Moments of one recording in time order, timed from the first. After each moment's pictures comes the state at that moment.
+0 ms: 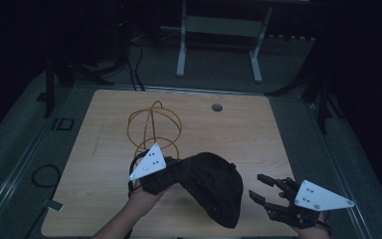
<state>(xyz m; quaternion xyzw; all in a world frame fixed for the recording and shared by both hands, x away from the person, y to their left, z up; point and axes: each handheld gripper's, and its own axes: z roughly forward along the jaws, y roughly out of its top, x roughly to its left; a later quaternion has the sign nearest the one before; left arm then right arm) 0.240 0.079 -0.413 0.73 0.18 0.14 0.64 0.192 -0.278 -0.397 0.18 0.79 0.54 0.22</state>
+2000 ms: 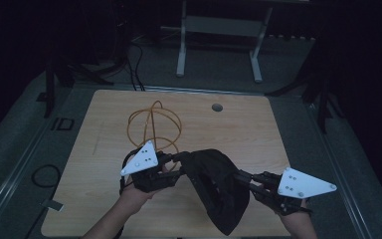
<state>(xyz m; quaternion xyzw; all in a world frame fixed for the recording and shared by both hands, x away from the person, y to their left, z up) 0.243 0.098 -0.411 0.74 0.19 0.15 0.63 0.209 -0.244 -0.374 0.13 0.78 0.58 0.21</state>
